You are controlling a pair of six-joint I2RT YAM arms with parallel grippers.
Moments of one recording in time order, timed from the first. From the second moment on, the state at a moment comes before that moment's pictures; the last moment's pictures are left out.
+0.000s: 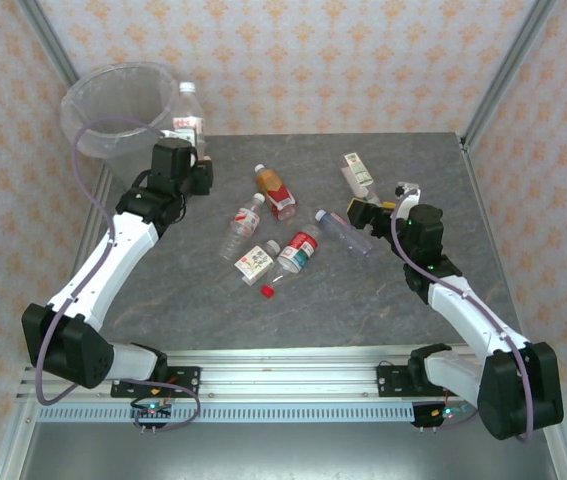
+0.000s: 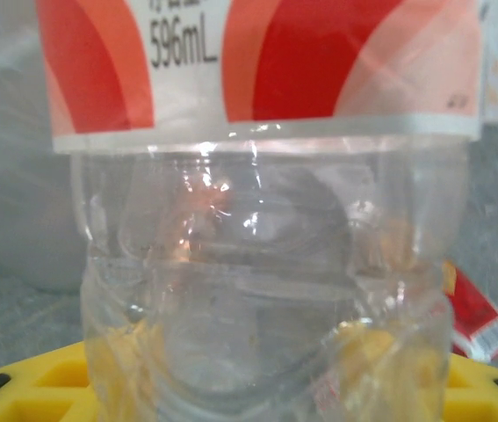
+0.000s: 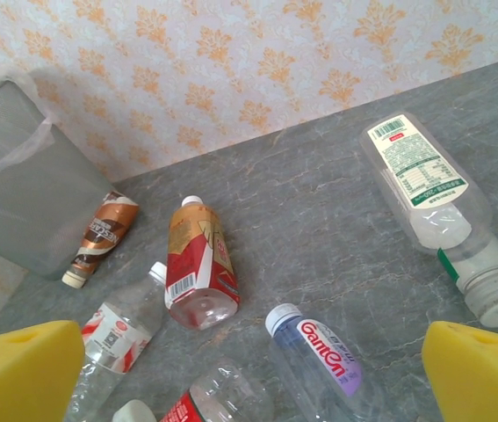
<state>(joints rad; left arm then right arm) -0.25 1.36 1.30 -0.49 -0.31 -0.19 0.22 1.06 0.58 0.23 -0.22 0.46</state>
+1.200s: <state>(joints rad) 0.06 2.03 2.20 -0.56 -0.49 -0.26 0.23 1.05 0.59 0.22 -0.18 0.48</state>
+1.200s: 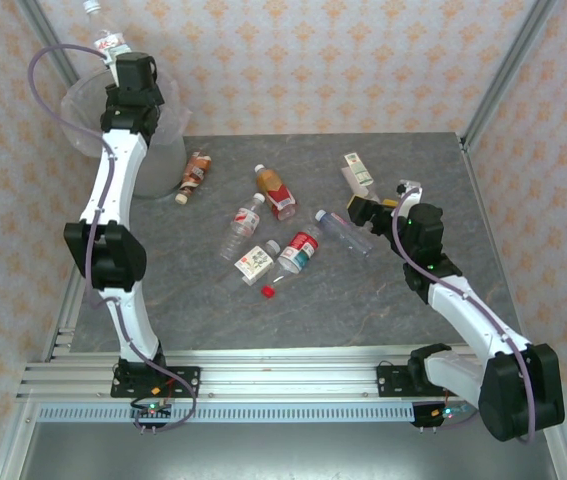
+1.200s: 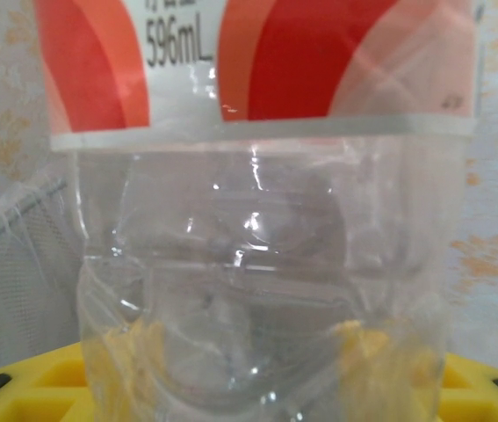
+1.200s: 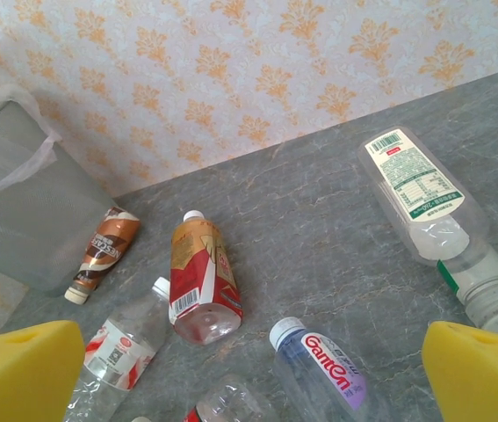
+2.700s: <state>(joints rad) 0.11 2.07 2.32 -0.85 -0.05 -0.43 0.23 1.06 0.61 0.01 -0.08 0.46</state>
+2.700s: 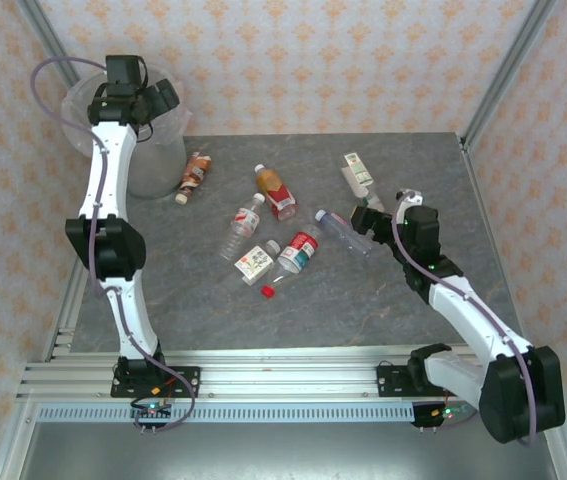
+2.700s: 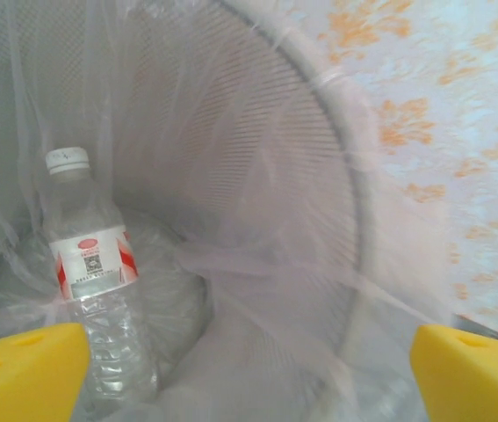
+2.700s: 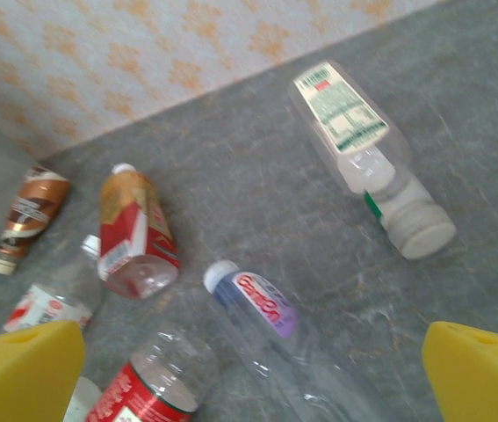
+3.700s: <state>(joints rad) 0.08 1.31 1.32 -0.35 0.35 -0.70 0.25 1.52 0.89 -0.47 -0.24 0.07</state>
